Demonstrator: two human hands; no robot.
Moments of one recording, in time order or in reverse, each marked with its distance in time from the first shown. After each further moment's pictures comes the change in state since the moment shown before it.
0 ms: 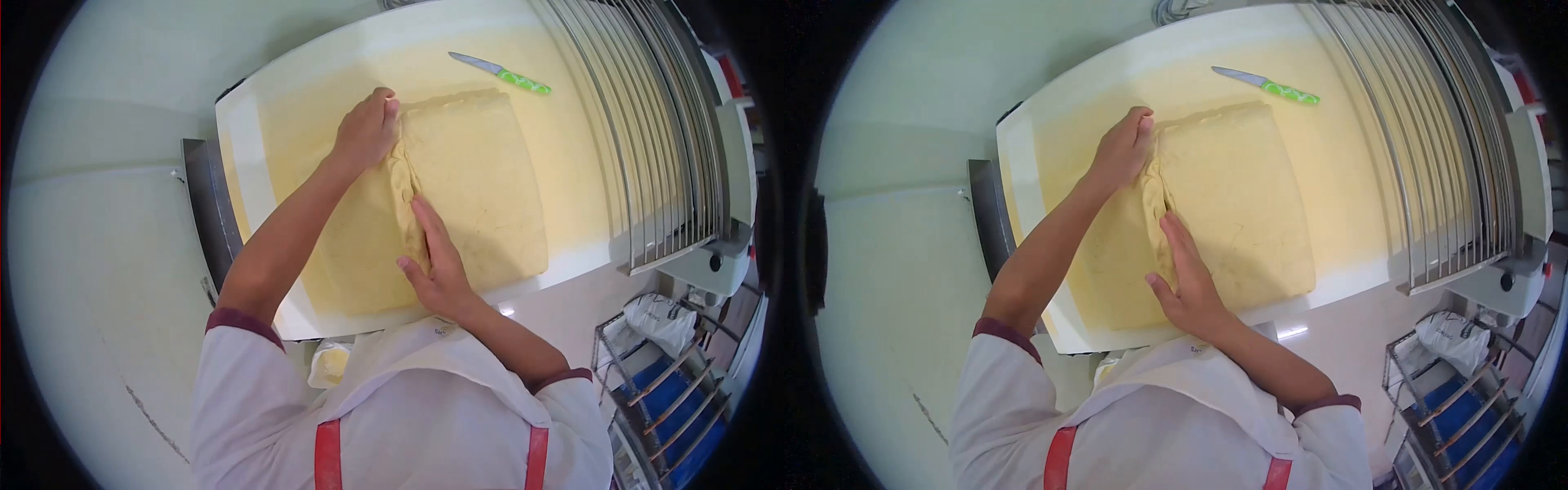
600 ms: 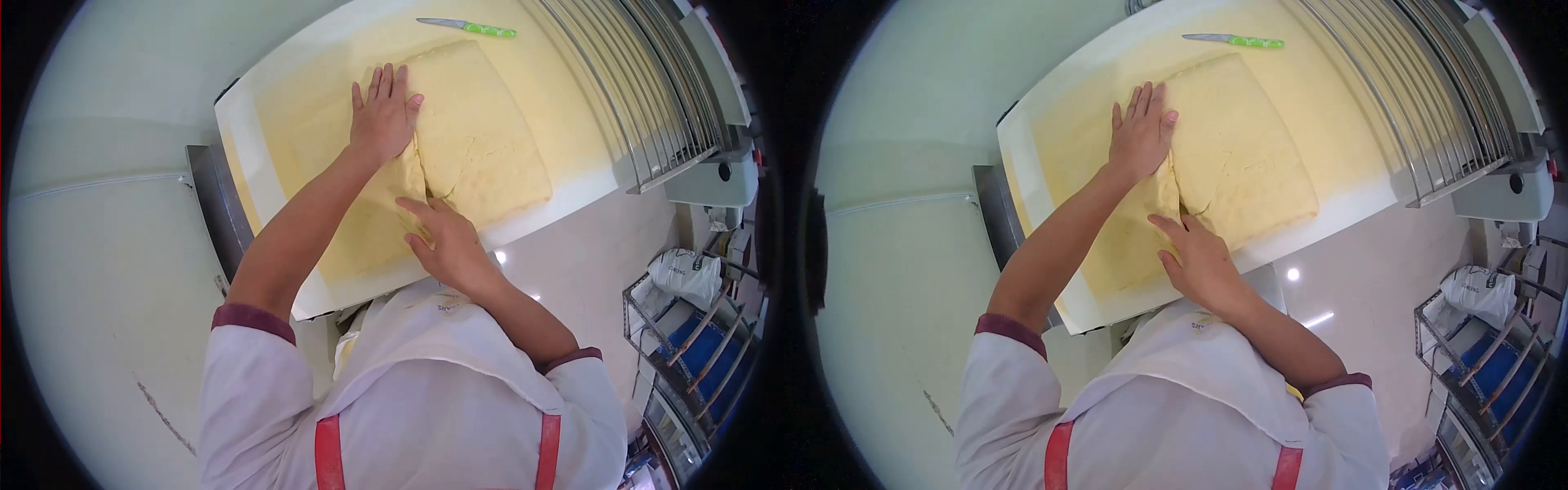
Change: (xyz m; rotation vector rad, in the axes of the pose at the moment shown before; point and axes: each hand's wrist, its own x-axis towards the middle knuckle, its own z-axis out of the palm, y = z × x) left_hand -0.058 0.037 0.031 0.224 0.059 0.195; right_hand -0.067 -0.028 0.015 -0.335 0.056 0.146
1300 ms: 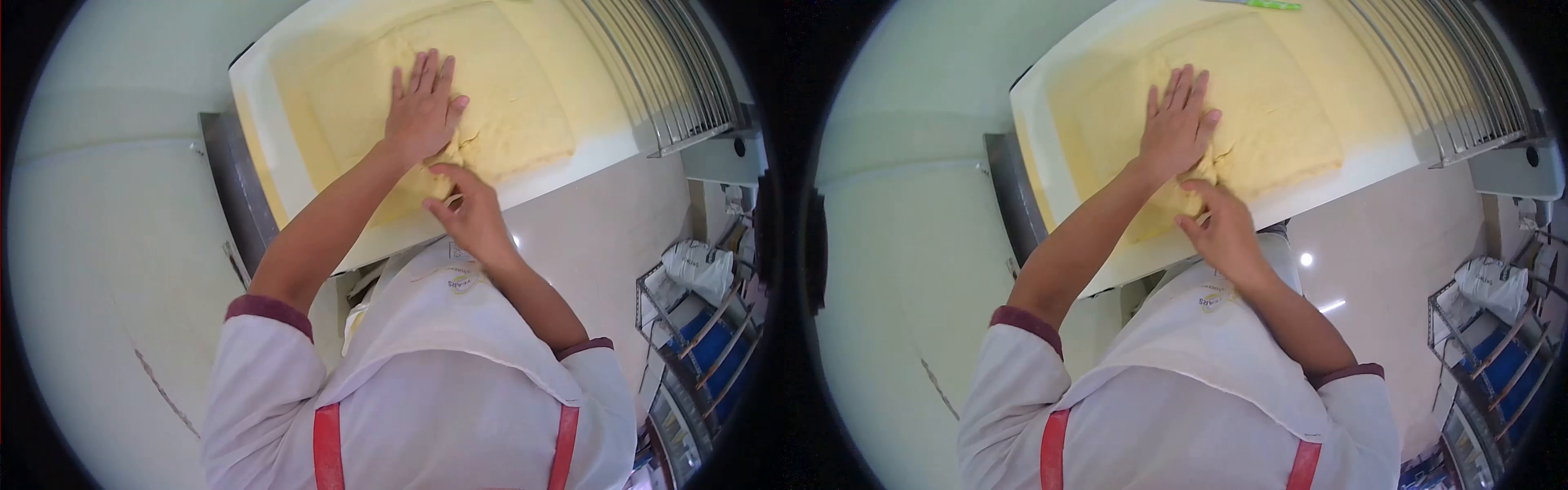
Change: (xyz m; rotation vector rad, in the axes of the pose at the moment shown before) left_hand -0.075 0.033 0.010 -0.026 0.113 0.179; right_hand -0.037 0.009 0.032 0.204 0.145 0.159
